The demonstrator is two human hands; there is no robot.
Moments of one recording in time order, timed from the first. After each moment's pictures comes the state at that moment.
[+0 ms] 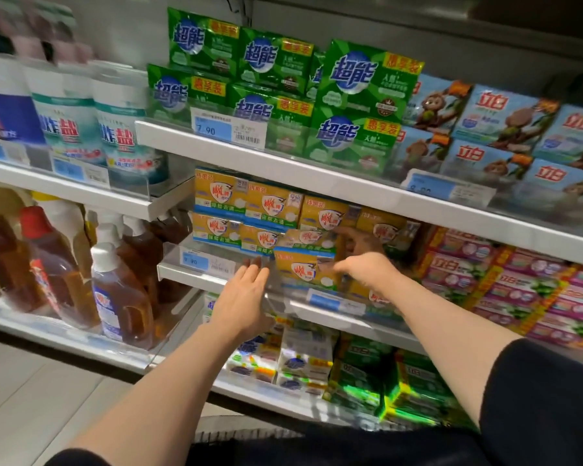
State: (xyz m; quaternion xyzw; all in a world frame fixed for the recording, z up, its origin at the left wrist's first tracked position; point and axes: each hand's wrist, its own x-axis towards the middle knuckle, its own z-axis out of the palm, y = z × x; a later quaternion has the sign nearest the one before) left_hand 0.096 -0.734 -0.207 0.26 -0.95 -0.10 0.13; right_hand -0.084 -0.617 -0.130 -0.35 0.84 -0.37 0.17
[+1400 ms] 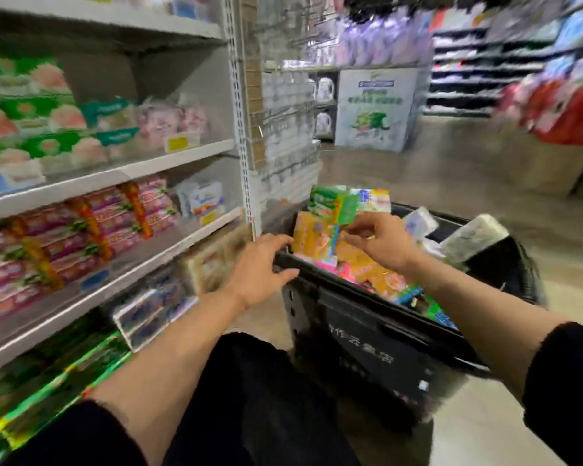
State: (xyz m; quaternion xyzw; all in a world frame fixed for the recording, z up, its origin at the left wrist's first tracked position) left_hand 0.005 -0.114 -0.105 -0.41 -0.86 -0.29 0.08; right_hand 0.081 0.111 -0.084 0.09 0.92 -0.30 -0.23
